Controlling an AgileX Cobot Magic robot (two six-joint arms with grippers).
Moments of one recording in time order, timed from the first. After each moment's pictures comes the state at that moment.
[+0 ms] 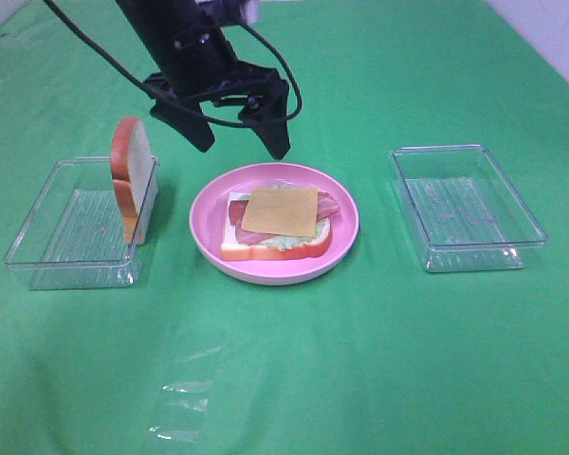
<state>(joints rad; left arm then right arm) -0.45 2.21 -2.02 -0.37 1.21 0.17 -0.04 0.00 -0.46 0.05 1.10 -0.02</state>
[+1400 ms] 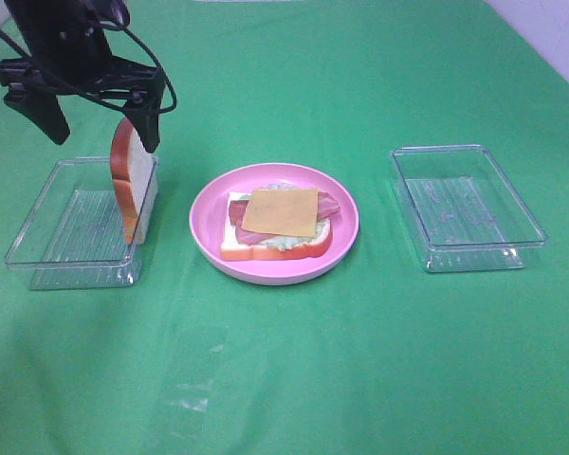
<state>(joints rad) -0.29 2.12 -1.87 -0.06 1.22 -0.10 -0.04 0.00 -0.46 0.05 1.10 -0.02</state>
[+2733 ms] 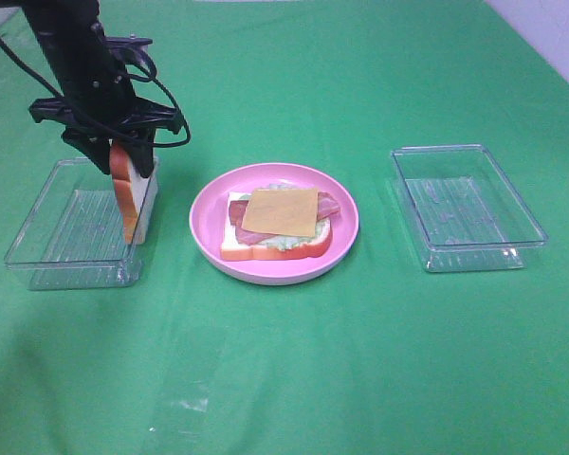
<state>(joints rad) -0.29 2.23 -1.87 -0.06 1.10 -0.09 -0.04 0.00 -0.46 0.05 1.10 -0.02</state>
